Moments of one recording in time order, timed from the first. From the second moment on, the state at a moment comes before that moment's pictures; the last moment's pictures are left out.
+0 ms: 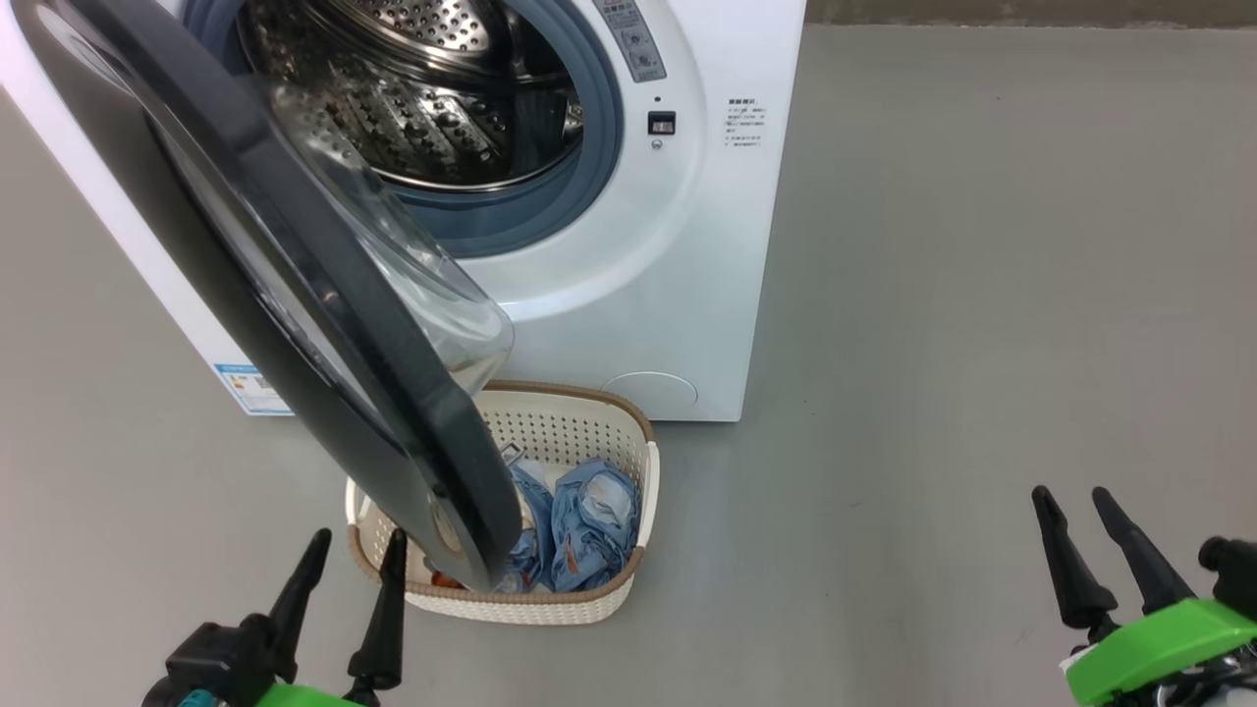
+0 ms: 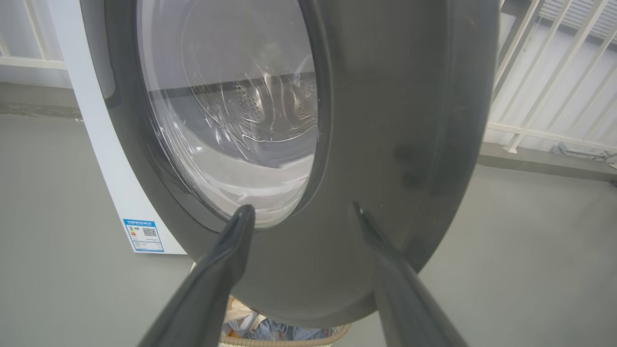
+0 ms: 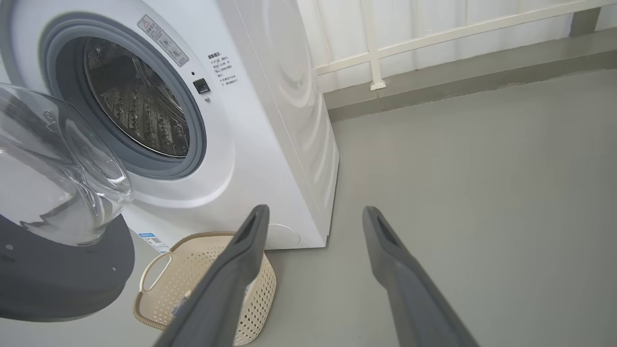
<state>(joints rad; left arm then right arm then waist) -0.02 0.13 -0.18 0.15 -0.37 -0.13 -0.26 -0.11 -0.36 0.12 0.36 0.67 0.13 -0.25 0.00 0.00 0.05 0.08</state>
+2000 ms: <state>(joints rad) -0.17 0.05 -0.40 0.08 -0.47 -0.13 -0.26 0.00 -0.22 -0.02 0.28 0.49 0.13 -0.25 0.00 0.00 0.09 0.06</state>
